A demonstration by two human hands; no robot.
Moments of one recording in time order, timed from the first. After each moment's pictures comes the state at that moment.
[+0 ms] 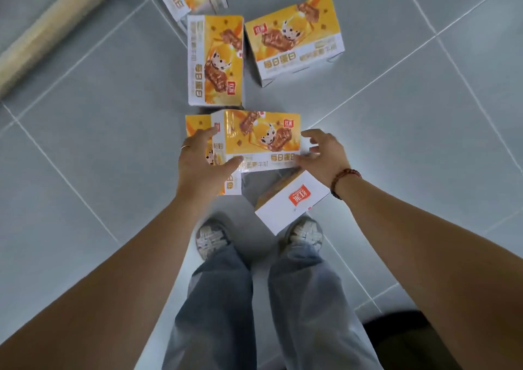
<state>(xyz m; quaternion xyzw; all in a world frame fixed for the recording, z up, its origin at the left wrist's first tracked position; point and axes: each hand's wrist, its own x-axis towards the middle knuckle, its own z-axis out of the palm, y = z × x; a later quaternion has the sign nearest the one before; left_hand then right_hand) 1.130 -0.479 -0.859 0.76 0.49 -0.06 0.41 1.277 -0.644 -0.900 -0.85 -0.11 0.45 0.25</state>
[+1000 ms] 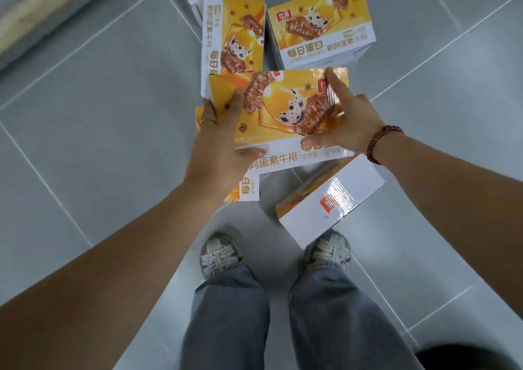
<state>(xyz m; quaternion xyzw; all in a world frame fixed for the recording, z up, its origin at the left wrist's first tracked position) 1.101 -0.450 -0.905 0.87 0.35 -0.07 0.33 1.278 -0.599 -0.926 -0.87 -0.21 0.40 0.20</state>
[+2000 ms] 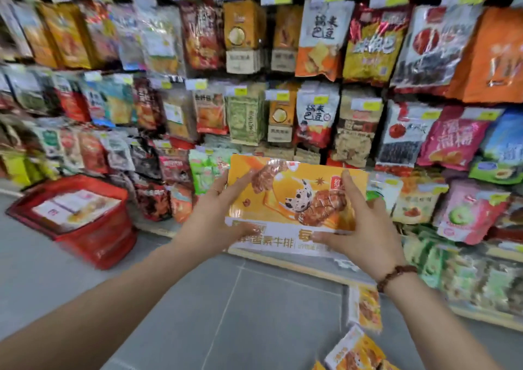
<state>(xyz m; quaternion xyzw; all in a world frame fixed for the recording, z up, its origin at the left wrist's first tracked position) 0.818 -0.423 -0.210 0.80 0.50 0.29 0.16 1.070 -0.454 -0.215 -0.69 -0.65 0.12 0.29</state>
